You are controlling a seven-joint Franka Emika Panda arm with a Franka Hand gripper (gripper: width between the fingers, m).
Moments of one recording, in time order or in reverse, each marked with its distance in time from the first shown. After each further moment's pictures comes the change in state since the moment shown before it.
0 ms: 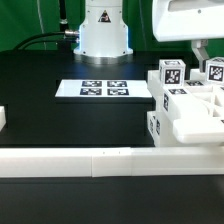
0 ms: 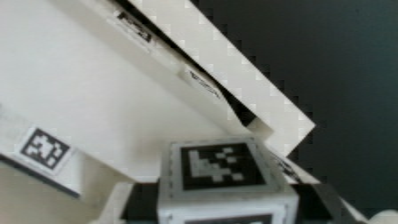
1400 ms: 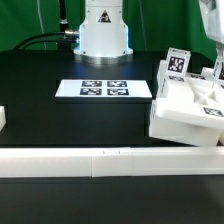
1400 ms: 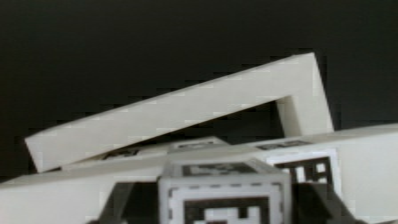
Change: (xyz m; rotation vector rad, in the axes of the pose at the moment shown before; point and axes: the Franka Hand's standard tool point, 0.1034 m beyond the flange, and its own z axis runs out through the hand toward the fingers) arm -0.013 -0.002 0.004 0.039 -0.077 1.035
